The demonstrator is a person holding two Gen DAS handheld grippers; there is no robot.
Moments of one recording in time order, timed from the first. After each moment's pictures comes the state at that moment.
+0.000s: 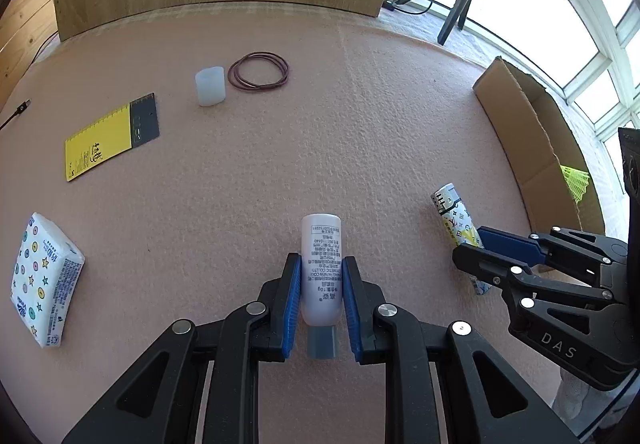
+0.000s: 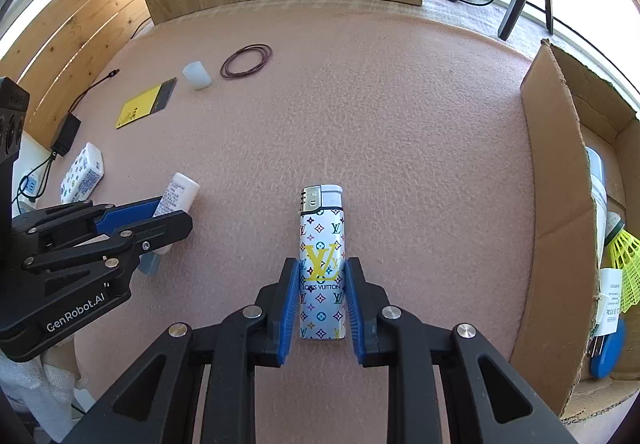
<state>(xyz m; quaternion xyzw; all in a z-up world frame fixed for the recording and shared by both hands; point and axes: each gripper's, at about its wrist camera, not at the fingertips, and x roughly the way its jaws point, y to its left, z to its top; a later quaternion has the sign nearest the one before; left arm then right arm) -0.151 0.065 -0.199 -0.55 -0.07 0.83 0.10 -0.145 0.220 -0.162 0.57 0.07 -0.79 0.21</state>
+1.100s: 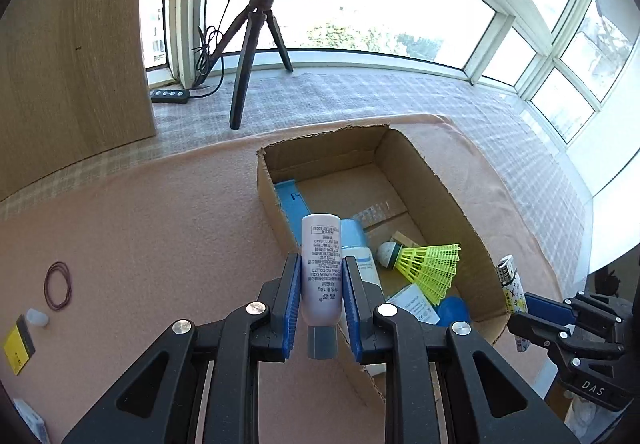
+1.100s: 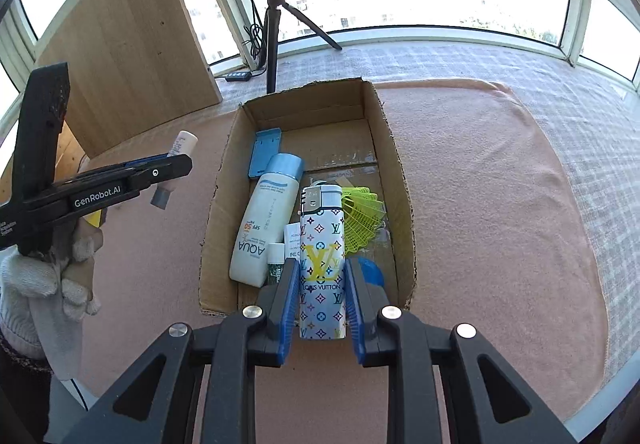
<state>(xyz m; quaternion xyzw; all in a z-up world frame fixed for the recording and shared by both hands) -0.238 0.300 -0.112 -0.48 0.00 0.84 0.25 -0.122 0.458 -0.074 0.50 -0.06 -0.86 0.07</state>
